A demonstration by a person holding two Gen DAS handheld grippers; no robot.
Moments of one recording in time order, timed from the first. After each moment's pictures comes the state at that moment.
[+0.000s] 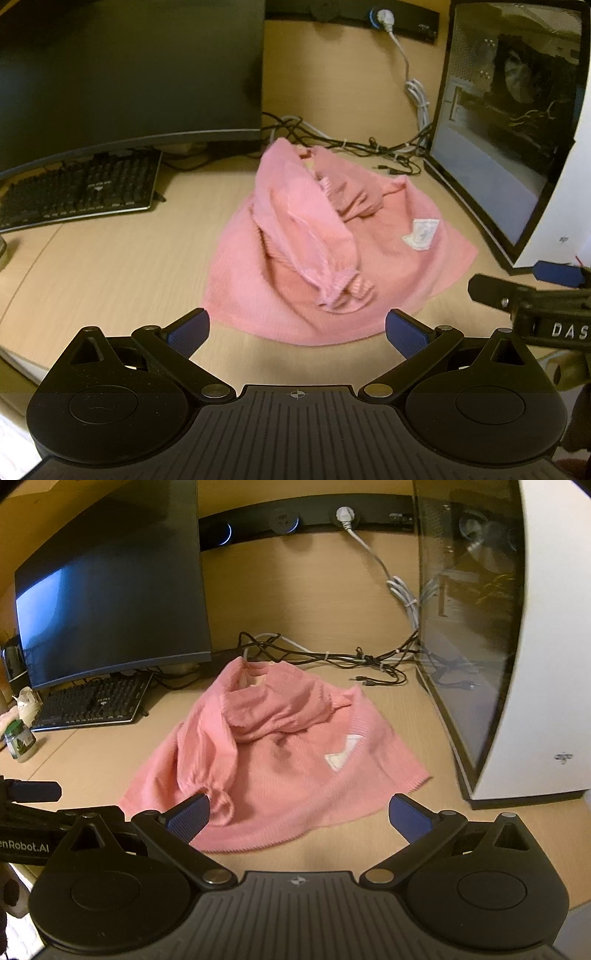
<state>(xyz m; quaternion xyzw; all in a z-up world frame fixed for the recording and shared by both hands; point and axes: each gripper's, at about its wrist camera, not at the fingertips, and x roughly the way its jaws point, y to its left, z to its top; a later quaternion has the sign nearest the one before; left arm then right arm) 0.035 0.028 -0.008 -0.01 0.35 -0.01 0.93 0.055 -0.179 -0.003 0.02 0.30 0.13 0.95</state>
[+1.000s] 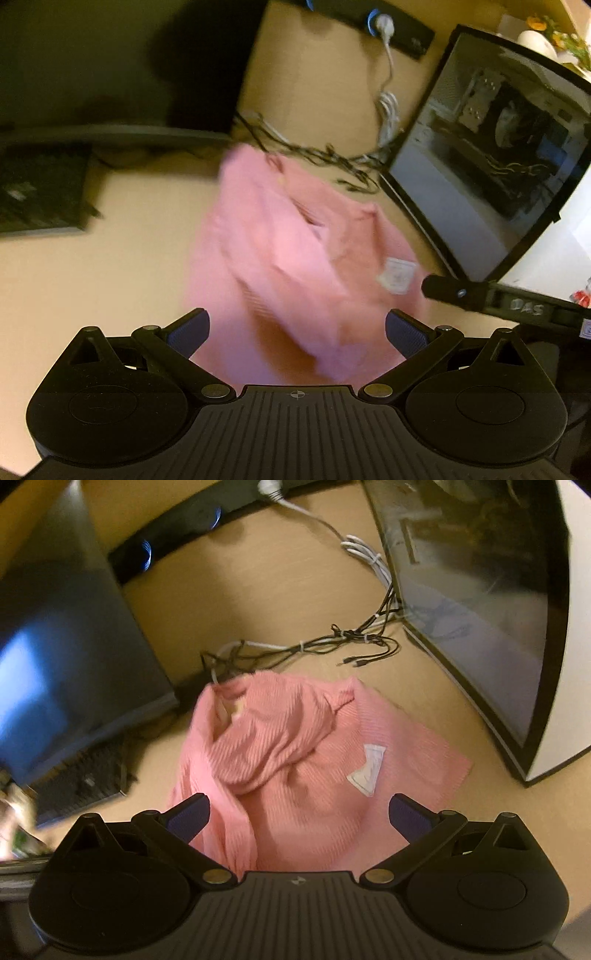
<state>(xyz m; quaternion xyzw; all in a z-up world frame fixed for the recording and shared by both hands) 0.151 0.095 -0.005 -0.11 0.40 -0.17 0.89 0.139 -0.190 -0.013 0.20 0.34 0.10 0.91</state>
